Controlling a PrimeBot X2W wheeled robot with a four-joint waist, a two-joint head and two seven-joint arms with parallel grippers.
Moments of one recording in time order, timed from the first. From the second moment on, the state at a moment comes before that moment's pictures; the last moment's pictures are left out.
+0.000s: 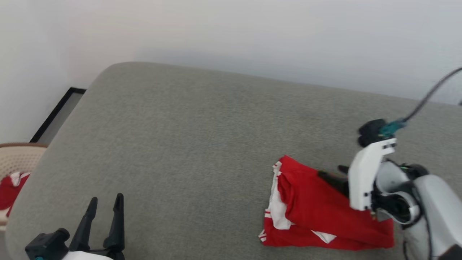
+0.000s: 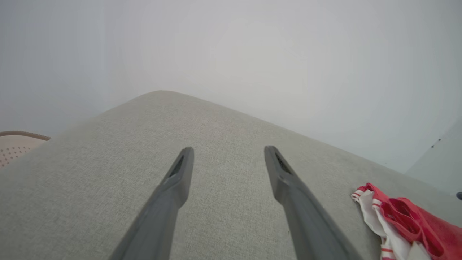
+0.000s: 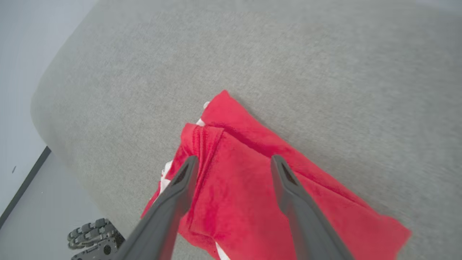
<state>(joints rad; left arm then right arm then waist) 0.09 0.24 -0.07 0.15 -0.55 -0.13 -0.26 -0.41 -0.31 0.29 0.31 0.69 0.13 0.78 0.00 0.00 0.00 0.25</state>
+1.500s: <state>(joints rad) 0.23 0.25 -0.01 0.07 -0.42 -0.13 -0.26 0.10 -0.26 0.01 0.20 0.38 0.13 -0.18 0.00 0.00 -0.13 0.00</state>
